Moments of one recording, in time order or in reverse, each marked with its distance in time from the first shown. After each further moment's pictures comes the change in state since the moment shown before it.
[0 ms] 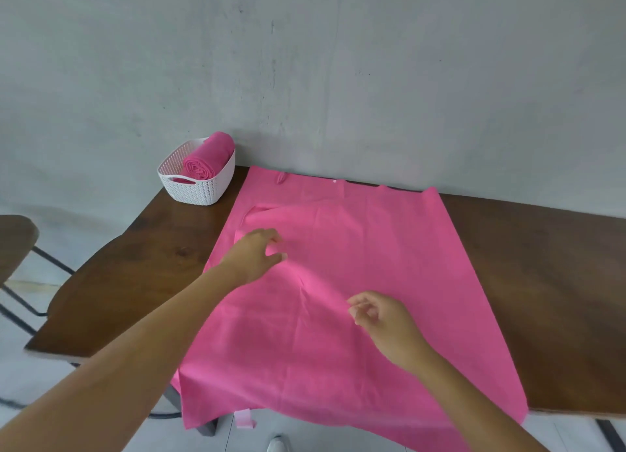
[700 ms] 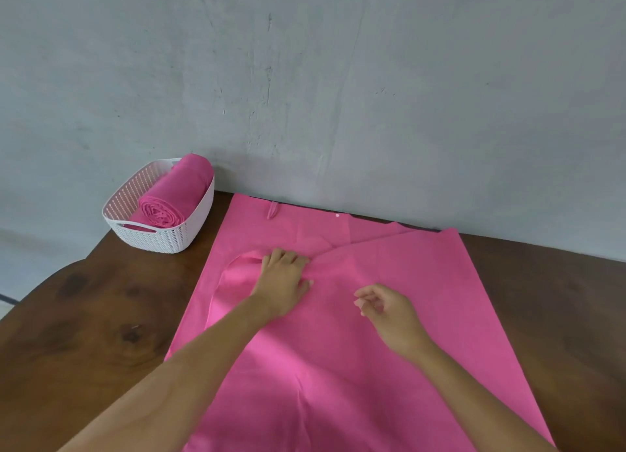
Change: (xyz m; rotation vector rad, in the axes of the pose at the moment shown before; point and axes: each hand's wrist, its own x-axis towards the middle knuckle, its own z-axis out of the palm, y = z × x) left_hand 0.159 -0.013 0.058 0.273 -0.030 0.088; right_hand 0.202 0.014 -0.027 -0.026 0.070 0.047
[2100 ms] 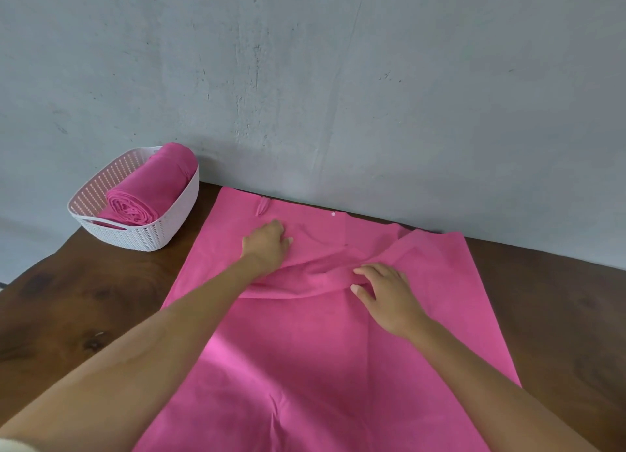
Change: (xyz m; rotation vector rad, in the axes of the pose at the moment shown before) left_hand 0.079 -0.020 -0.012 -0.269 -0.024 -0.395; right_hand 0.083 0.041 -0.019 -0.629 -0.089 -0.194
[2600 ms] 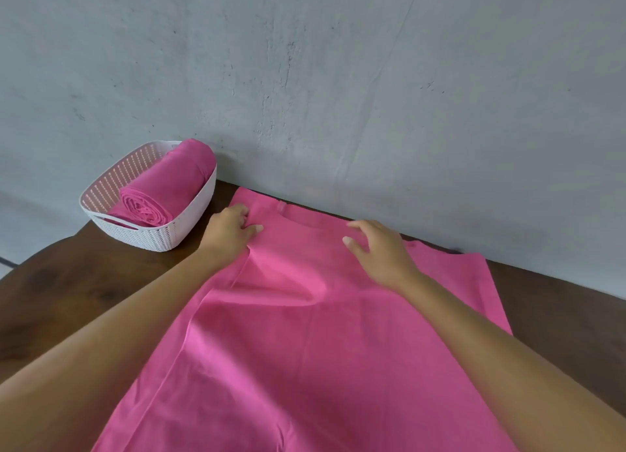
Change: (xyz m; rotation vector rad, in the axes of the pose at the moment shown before) left_hand 0.012 -0.070 -0.059 -0.275 0.212 -0.065; right_hand 0.100 -0.050 -0.047 0.162 0.090 -0.099
